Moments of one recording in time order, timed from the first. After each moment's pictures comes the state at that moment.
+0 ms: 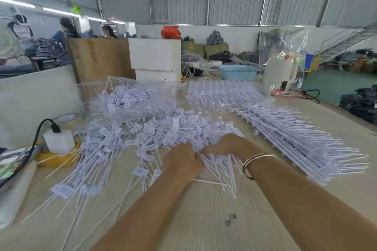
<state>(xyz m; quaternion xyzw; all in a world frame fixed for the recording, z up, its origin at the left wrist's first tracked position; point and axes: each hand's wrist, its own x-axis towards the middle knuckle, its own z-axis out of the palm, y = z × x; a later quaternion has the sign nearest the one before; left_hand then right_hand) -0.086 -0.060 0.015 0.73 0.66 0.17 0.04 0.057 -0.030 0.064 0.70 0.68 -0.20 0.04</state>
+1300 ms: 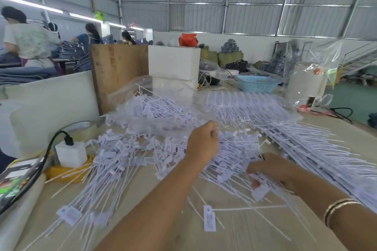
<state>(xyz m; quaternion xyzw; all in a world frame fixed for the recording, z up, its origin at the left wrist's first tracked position) -0.091 0.022 0.058 0.71 0.53 0.44 0.16 0.094 -0.031 0.068 0.65 0.61 -0.41 -0.20</state>
